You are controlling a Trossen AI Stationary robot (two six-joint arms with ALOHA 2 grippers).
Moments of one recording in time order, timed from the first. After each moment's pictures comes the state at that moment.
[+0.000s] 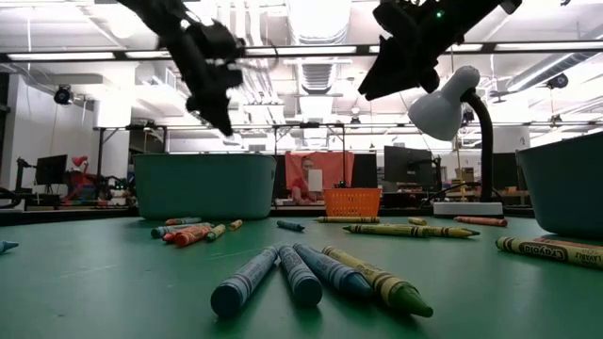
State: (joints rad) left arm 0.74 1.49 1.28 -0.73 0.03 0.22; right arm -0.03 1.27 0.90 -0.24 0.37 0.34
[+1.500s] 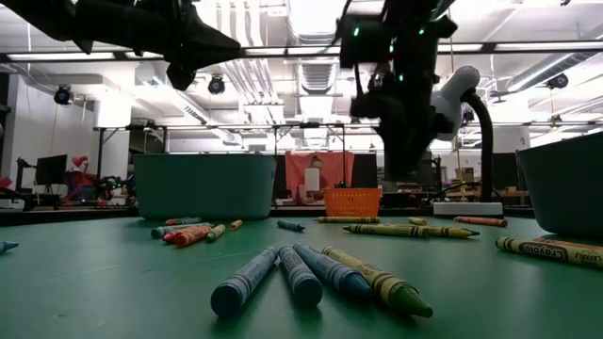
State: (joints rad) left arm 0.20 0.92 0.53 0.31 -0.02 -0.23; right arm -0.13 1.73 1.25 -0.92 0.15 0.69
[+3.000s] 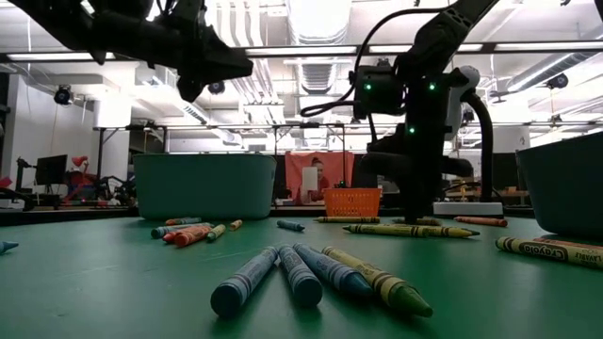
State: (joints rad) left arm 0.20 1.05 0.53 0.39 -0.07 -0.23; right arm -0.21 1.81 1.00 -0.63 0.16 0.74
